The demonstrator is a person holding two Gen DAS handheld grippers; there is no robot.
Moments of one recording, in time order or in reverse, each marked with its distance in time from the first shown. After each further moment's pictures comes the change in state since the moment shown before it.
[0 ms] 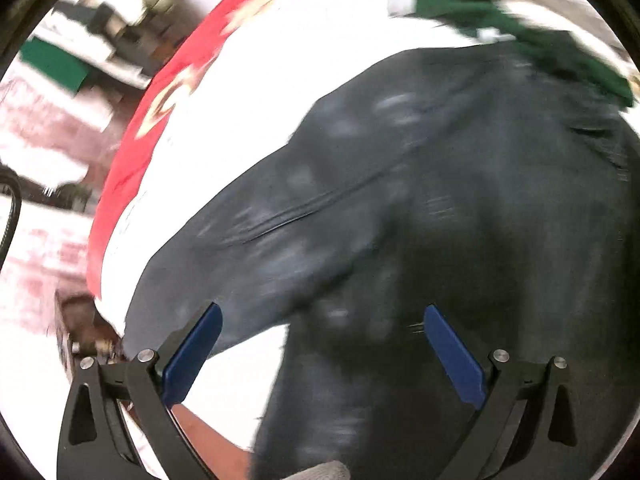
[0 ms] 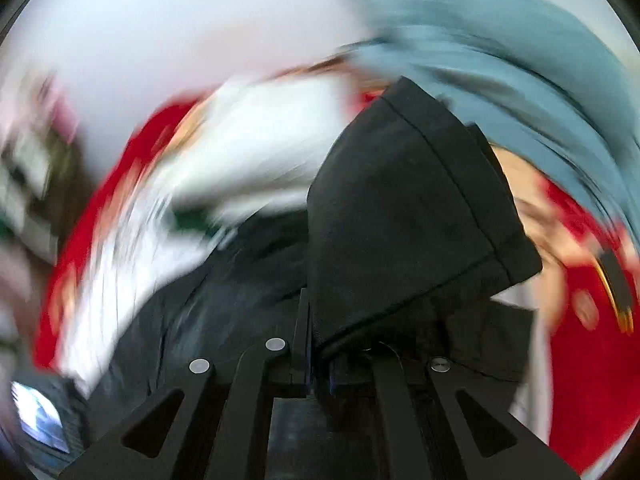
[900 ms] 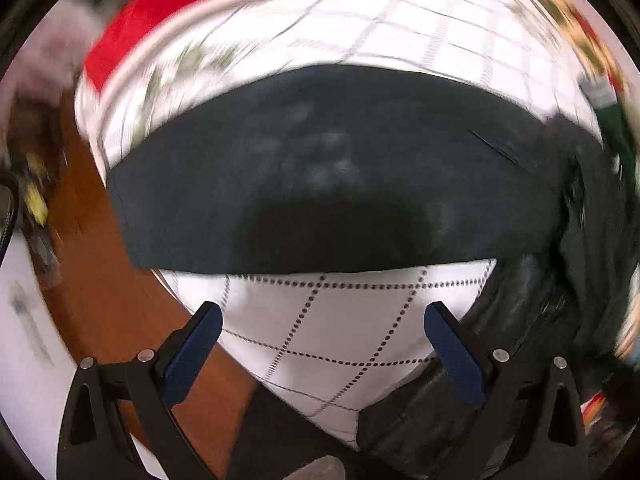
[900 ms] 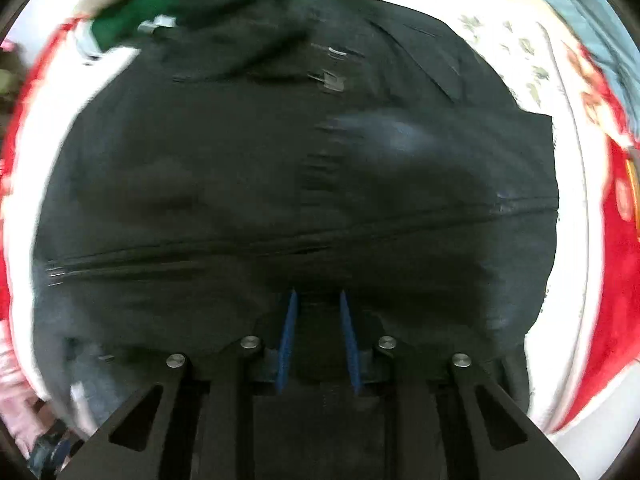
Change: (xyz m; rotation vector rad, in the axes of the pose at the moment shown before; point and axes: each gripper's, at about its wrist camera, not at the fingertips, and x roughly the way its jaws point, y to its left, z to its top) left arm 0.113 0.222 -0.100 -0.604 0.286 -0.359; right arm 0.092 -0.036 -0.105 0.161 0.620 -0.094
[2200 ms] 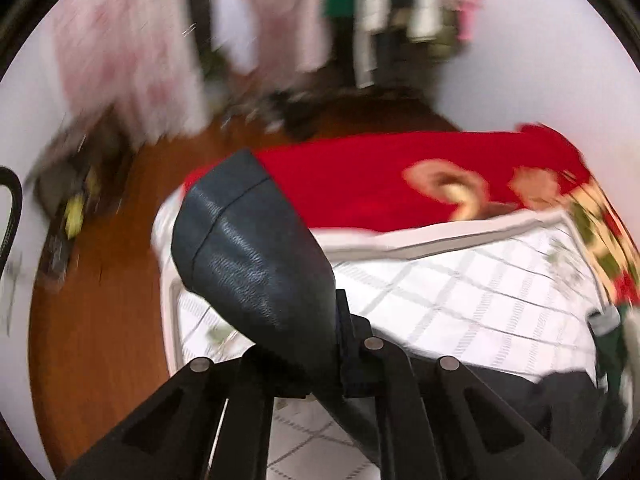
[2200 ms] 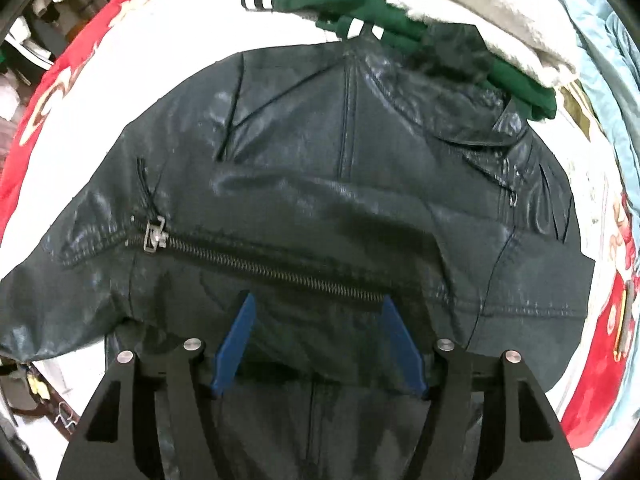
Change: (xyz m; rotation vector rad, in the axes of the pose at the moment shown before) left arm -0.084 0.007 0.042 -0.192 -0.702 0.108; right arm -0.008 0.254 -0.093 -0.379 -0.125 -0.038
